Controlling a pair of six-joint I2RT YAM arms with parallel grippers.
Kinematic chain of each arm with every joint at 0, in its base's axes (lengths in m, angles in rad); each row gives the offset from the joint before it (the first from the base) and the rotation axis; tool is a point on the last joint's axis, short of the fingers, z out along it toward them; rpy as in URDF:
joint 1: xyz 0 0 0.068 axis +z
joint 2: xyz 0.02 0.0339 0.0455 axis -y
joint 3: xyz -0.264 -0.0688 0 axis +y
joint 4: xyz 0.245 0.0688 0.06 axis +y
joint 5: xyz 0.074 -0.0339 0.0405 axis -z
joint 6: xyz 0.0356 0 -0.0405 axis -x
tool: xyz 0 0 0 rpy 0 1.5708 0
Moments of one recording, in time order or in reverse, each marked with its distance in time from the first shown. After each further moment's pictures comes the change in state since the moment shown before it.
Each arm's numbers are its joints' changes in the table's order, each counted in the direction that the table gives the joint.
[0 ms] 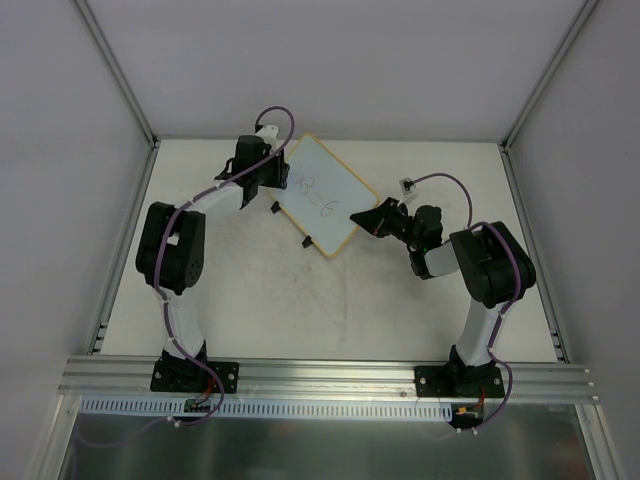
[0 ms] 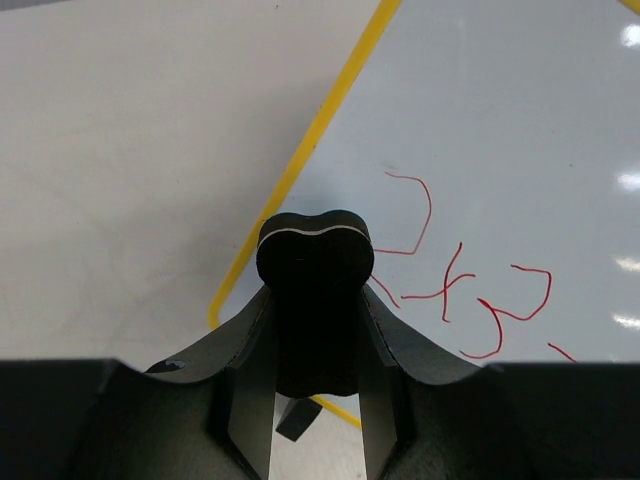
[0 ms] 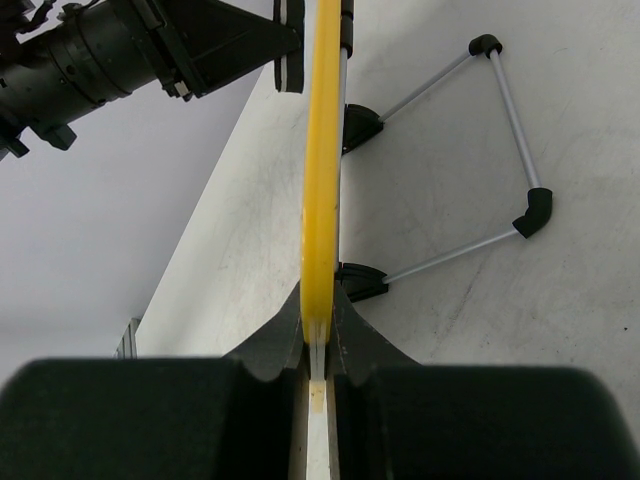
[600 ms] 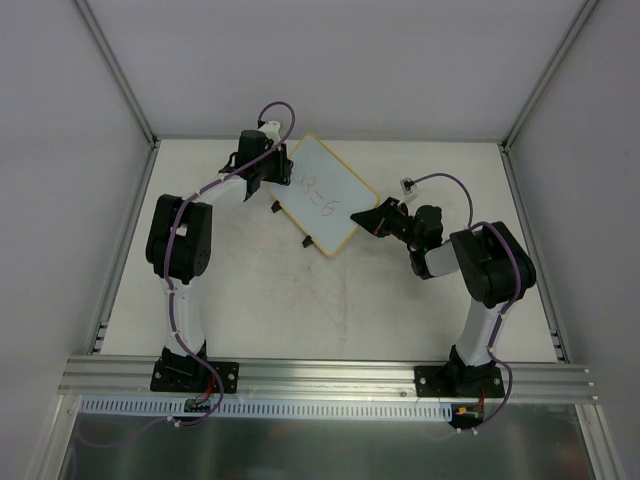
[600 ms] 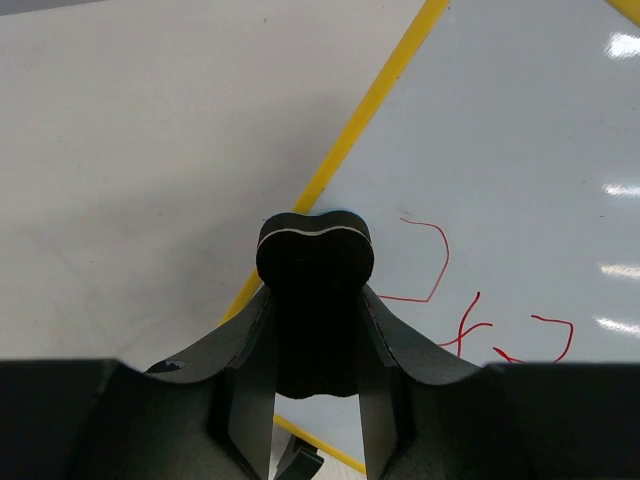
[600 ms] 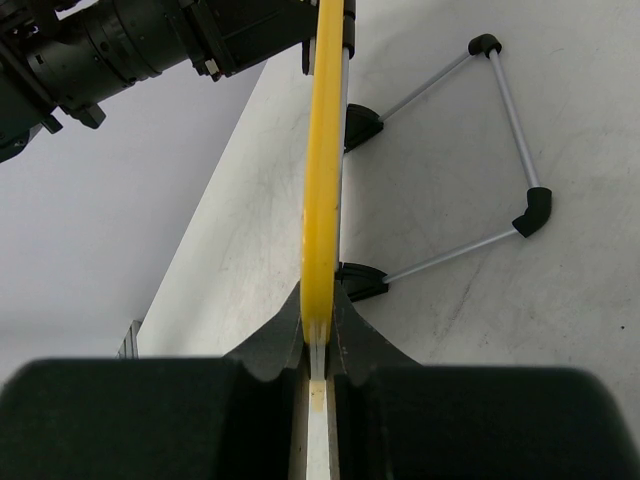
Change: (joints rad) left arm 0.010 -0.127 -0.137 0.021 0.045 0.015; right arm -0.003 0.000 0.000 0.000 0.000 -0.006
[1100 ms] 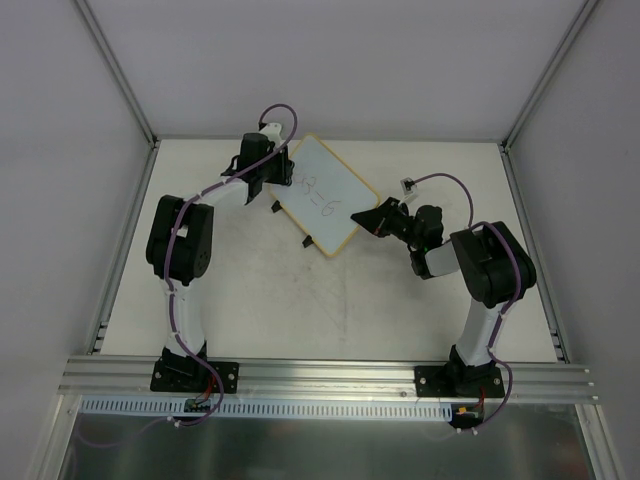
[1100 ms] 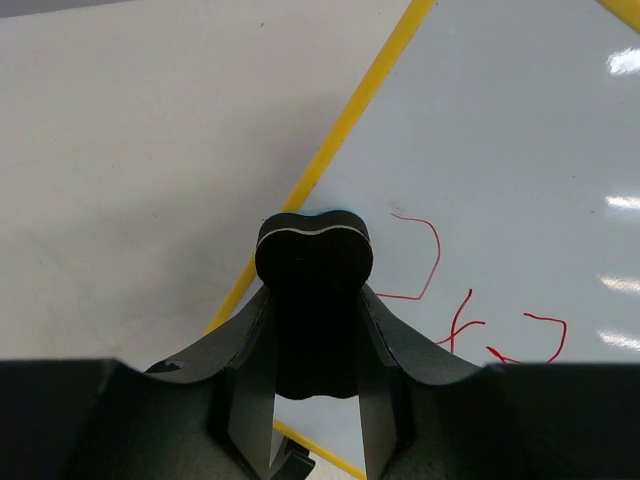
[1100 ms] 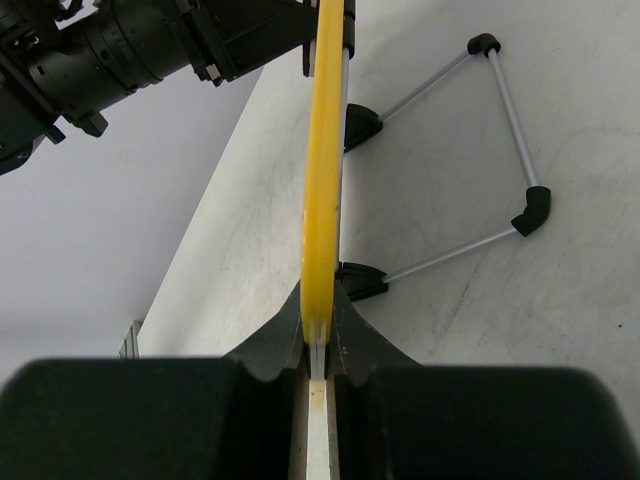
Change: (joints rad) left arm -0.010 0.005 0.028 -0.037 -0.005 0.019; right arm 0.000 0.000 0.000 0.001 -0.002 -0.002
